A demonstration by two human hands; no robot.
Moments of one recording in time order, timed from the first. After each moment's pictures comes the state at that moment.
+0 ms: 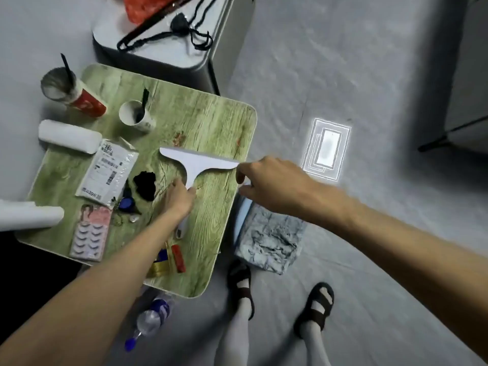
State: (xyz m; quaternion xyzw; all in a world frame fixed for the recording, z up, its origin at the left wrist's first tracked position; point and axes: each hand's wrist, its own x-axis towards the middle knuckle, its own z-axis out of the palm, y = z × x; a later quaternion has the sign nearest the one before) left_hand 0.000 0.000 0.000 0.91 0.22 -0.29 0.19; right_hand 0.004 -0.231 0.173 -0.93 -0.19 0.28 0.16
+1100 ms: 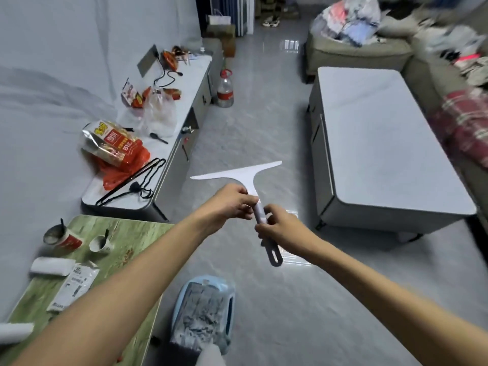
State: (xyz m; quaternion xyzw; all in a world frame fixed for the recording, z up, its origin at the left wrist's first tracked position) left_hand -0.017 -0.426 0.493 0.74 -0.05 -0.36 0.56; right_hand -0.114 -0.560 0.491 -0.84 0.12 0.18 0.50
